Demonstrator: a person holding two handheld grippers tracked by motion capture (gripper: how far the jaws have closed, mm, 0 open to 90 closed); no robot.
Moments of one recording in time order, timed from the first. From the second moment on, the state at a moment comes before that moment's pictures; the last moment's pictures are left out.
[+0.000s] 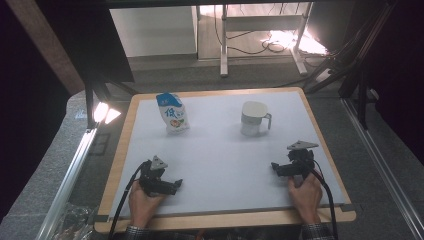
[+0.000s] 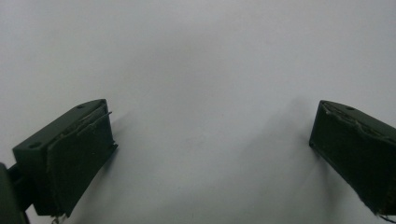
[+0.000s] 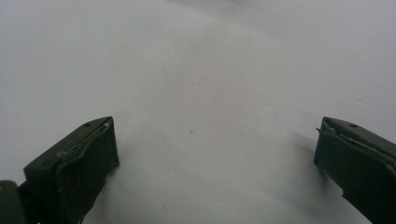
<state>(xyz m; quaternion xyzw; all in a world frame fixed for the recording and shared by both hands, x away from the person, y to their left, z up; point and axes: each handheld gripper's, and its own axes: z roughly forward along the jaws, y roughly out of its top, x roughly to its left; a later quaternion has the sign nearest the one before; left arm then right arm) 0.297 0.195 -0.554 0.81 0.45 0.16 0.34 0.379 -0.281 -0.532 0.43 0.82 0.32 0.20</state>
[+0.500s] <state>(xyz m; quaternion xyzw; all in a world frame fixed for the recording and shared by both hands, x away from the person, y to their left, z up) 0.297 0.195 -0.554 0.81 0.45 0.16 0.34 0.379 -0.281 -0.532 0.43 0.82 0.32 0.20</state>
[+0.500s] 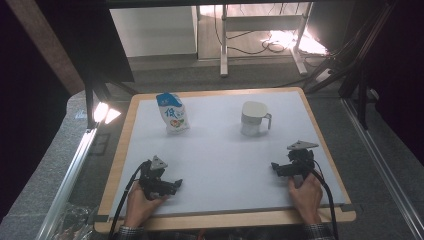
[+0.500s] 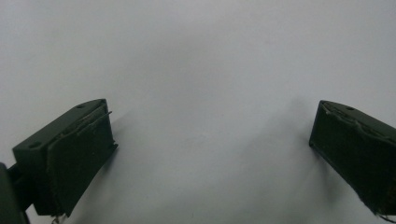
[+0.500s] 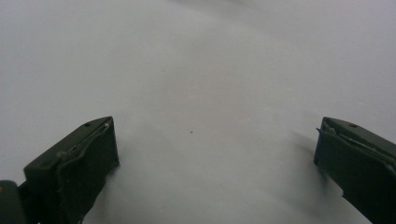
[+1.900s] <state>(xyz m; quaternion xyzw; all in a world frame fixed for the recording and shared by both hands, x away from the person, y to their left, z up) 0.297 0.194 -0.554 0.81 0.45 0.16 0.34 0.378 -0.279 -0.518 0.42 0.82 0.33 0.19</state>
